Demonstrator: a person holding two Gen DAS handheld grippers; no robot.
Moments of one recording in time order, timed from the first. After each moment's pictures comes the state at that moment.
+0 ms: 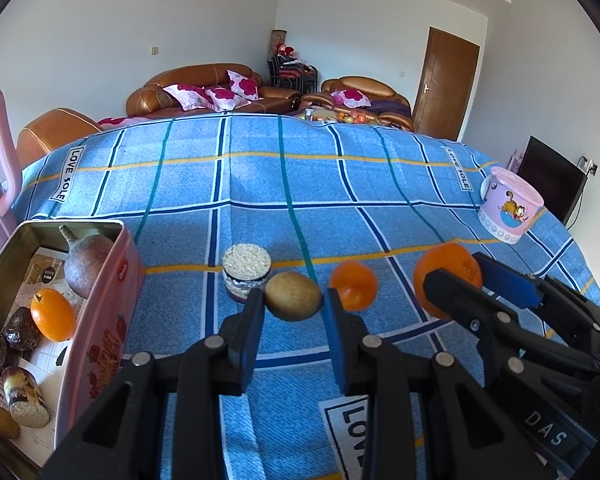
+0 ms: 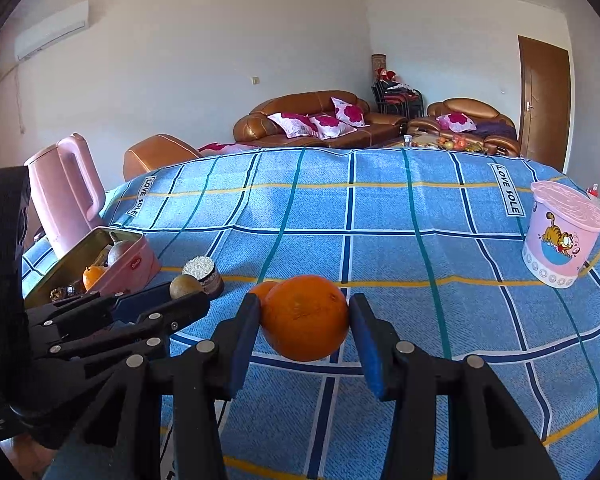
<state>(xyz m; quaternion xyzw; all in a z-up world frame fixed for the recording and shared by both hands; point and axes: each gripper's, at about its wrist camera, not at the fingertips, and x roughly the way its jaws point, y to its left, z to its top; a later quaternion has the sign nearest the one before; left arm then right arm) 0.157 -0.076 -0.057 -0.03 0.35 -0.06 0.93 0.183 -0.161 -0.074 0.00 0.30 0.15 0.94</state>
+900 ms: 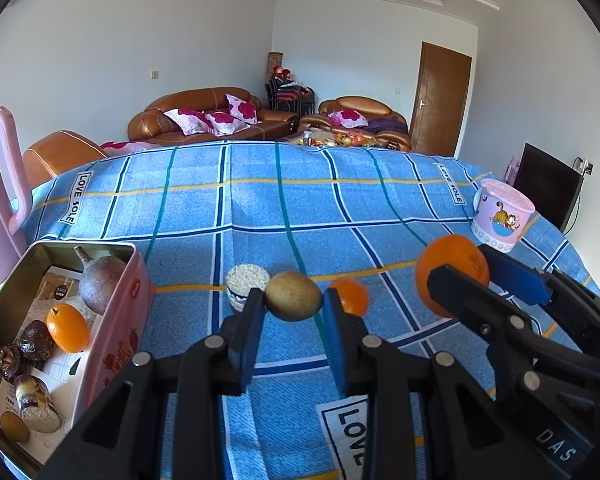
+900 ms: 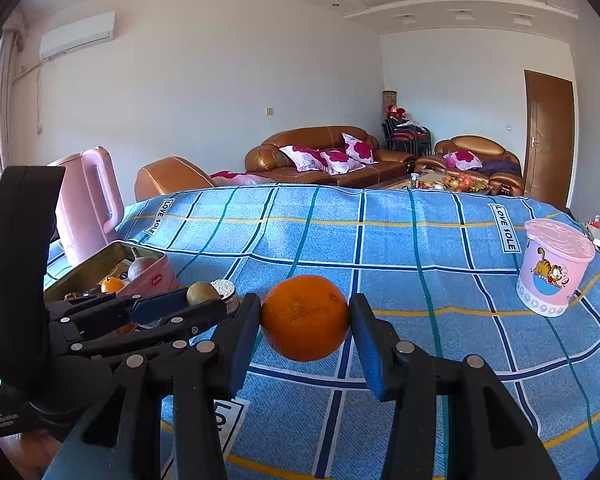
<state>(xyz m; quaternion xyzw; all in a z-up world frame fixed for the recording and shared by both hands) 0.141 -0.077 -0.046 -0.02 0.30 -0.06 0.95 0.158 -0.158 -0.060 -0.01 0.23 0.16 0.96</state>
